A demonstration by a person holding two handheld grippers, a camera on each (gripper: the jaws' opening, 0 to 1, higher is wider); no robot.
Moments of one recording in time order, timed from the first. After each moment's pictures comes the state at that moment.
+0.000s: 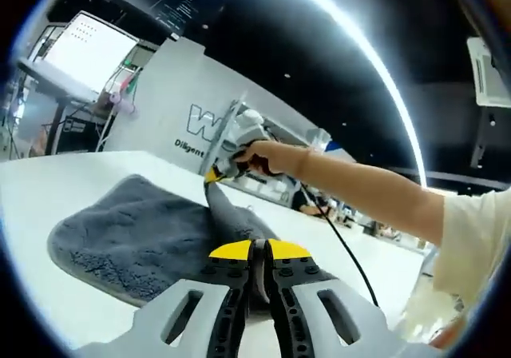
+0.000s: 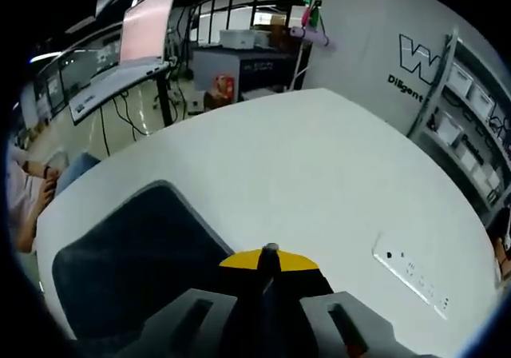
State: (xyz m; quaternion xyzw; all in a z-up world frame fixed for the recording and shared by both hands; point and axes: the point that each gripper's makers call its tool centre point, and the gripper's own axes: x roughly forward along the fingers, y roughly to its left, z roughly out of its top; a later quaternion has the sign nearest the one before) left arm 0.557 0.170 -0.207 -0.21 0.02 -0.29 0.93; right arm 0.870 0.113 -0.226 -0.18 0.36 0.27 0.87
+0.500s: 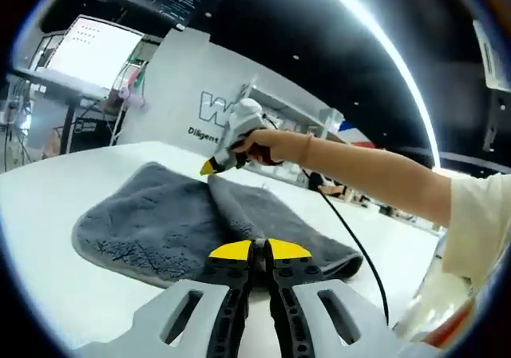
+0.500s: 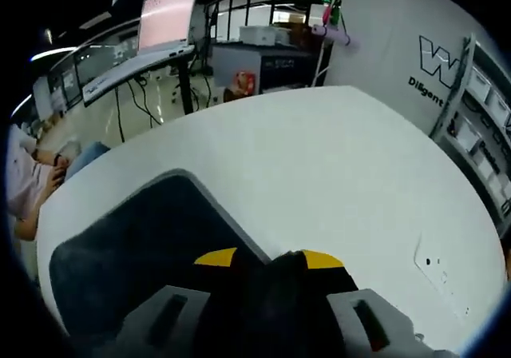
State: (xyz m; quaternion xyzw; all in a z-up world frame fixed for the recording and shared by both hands) left arm 0.552 0.186 -0.234 -0.15 0.06 -0.25 0.96; right arm 0.860 0.150 -0.252 -0.19 0.36 0.32 0.86
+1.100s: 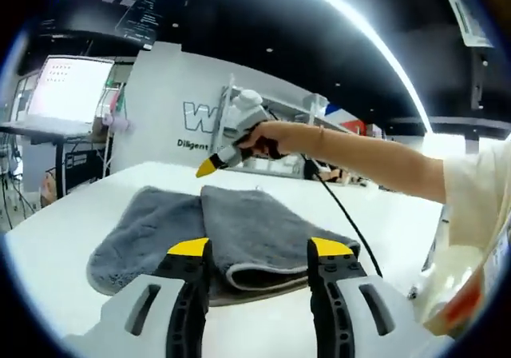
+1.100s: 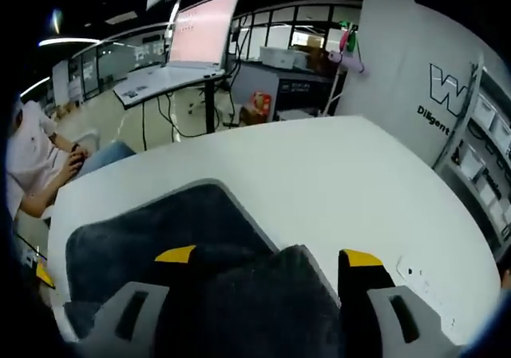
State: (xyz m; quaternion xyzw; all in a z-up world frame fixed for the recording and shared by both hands) left arm 0.541 0.185 -0.205 -0.09 0.03 -0.28 0.96; right arm 0.813 0.134 -0.207 -0.20 0.30 0.36 0.86
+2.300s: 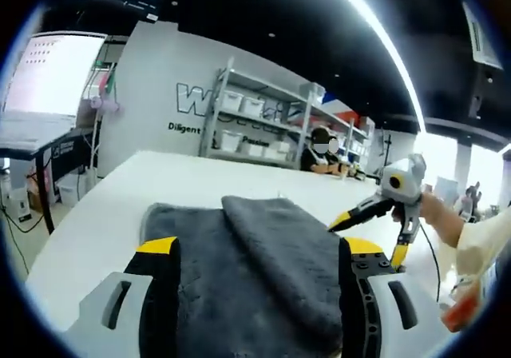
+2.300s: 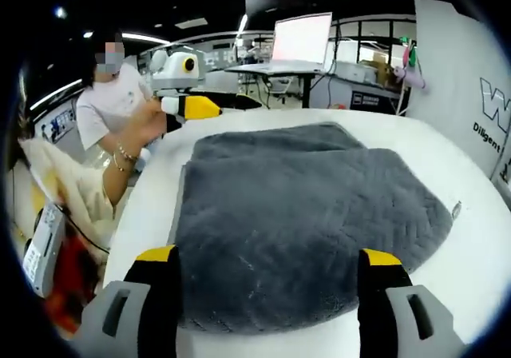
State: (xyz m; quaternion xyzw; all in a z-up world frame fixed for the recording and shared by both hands) left arm 0.650 0.219 -0.192 -0.08 0.10 -0.33 0.94; right arm 0.618 0.056 -0.258 -0.18 0.27 0.54 0.77
